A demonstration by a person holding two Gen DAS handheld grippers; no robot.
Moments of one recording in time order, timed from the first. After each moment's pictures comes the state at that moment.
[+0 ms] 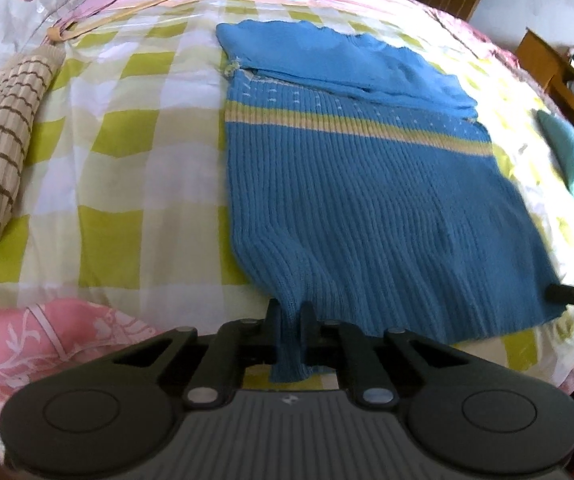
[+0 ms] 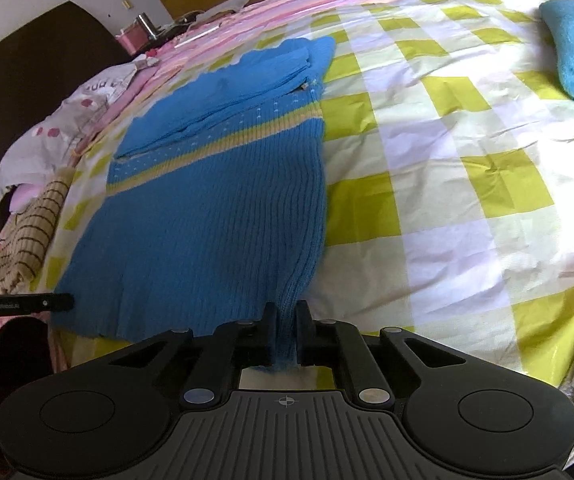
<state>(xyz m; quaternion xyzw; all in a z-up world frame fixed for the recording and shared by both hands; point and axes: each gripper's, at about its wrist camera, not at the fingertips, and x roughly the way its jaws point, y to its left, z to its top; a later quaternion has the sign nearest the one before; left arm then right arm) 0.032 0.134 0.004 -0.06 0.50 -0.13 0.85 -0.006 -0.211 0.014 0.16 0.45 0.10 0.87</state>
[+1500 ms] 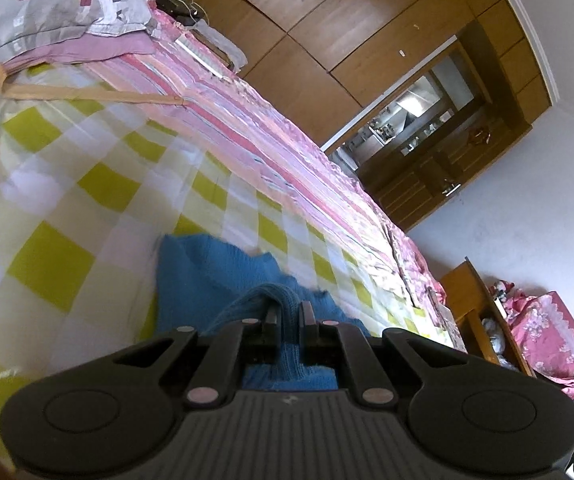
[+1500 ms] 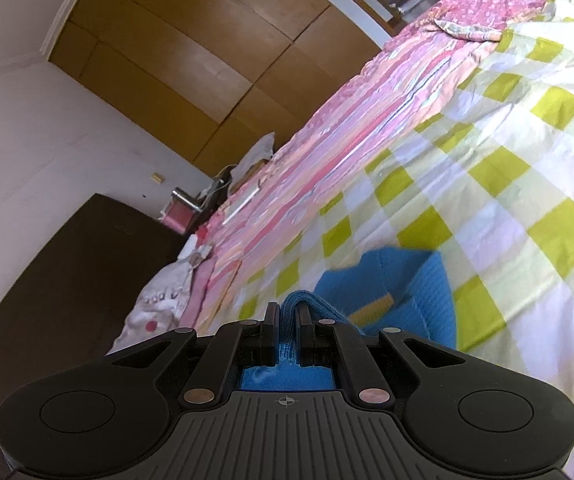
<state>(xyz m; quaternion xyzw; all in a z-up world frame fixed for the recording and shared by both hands) 0.225 0.177 0.035 -0.35 0.30 -0.17 0.87 0.224 -0.232 0.075 0.38 0.27 0.12 0.88</state>
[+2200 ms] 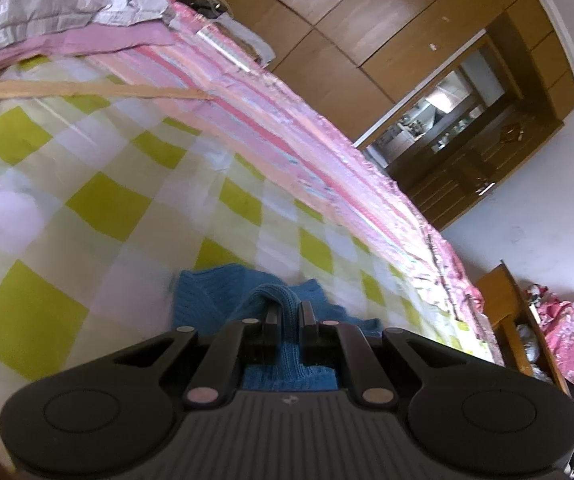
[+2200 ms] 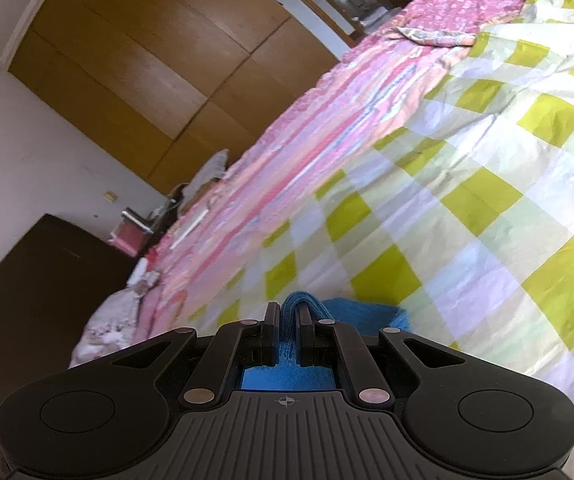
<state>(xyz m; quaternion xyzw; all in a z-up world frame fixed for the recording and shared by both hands) 0.293 0.171 0.006 -0.33 0.33 -0.13 0.88 0.289 -0.247 0.042 0.38 0.27 0.05 0.88</state>
